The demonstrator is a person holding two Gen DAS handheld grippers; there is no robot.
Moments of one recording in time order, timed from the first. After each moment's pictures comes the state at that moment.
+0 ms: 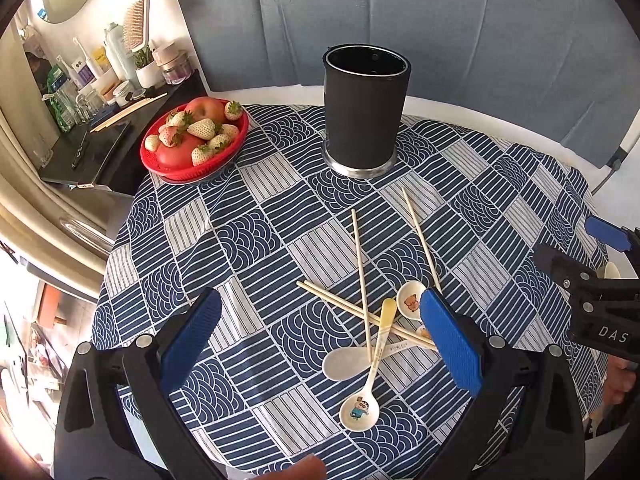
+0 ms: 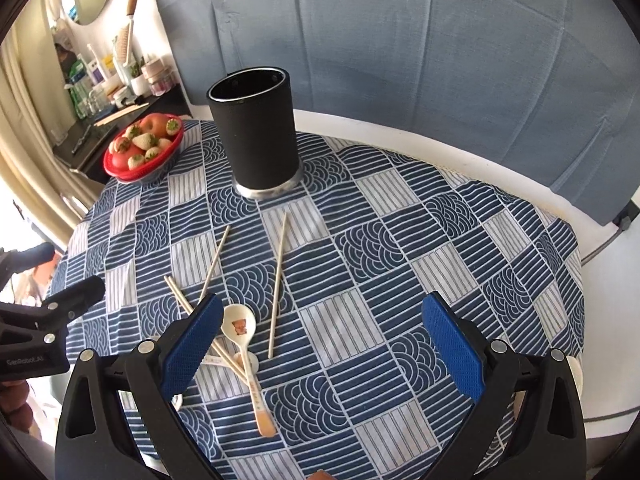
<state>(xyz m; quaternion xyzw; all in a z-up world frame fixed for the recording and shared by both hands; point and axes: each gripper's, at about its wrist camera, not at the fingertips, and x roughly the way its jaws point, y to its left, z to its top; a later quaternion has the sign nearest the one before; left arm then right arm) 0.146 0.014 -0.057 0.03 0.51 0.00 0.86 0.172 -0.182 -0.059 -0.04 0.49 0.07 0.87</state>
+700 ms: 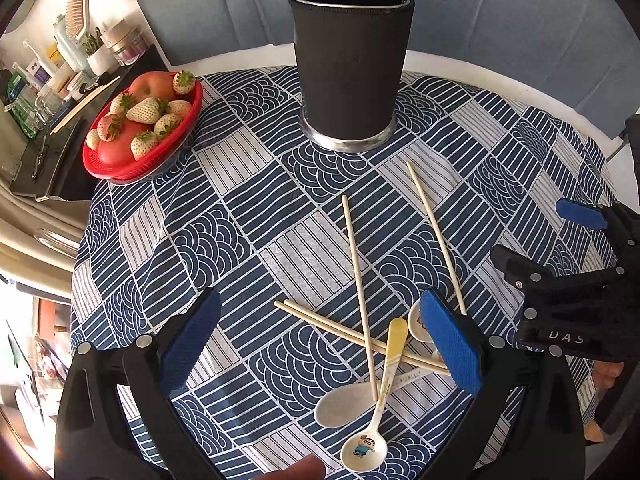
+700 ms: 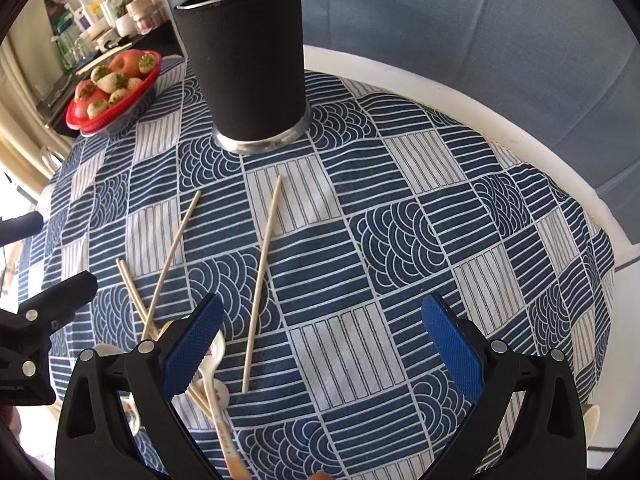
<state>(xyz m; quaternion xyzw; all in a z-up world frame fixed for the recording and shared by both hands) 0.207 0.002 -0.120 0.06 0.57 -0.03 0.82 0.238 -0.163 -0.143 -0.08 0.56 0.08 0.82</state>
